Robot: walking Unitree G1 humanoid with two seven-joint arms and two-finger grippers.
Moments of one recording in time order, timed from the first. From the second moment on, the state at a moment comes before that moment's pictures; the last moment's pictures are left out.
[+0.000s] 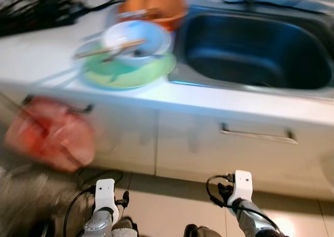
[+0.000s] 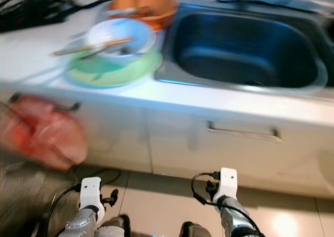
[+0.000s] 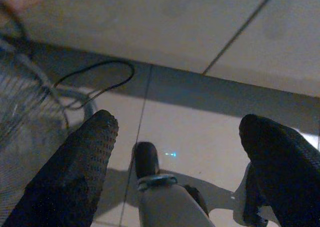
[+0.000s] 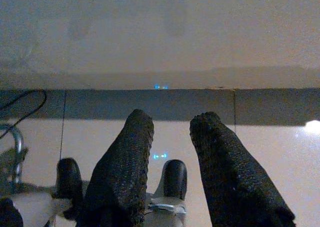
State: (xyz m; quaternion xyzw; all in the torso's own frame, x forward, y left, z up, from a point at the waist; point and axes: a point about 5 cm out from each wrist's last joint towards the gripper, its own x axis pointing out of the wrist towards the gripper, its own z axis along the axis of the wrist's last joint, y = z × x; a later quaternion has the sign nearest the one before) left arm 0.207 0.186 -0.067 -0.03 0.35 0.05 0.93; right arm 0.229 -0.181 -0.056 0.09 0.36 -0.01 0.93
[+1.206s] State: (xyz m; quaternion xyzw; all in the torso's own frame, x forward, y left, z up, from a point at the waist) left arm 0.213 0.183 -0.064 -0.03 0.35 0.05 0.94; right arm 0.224 -0.186 -0.058 0.08 0.36 -0.01 0.93
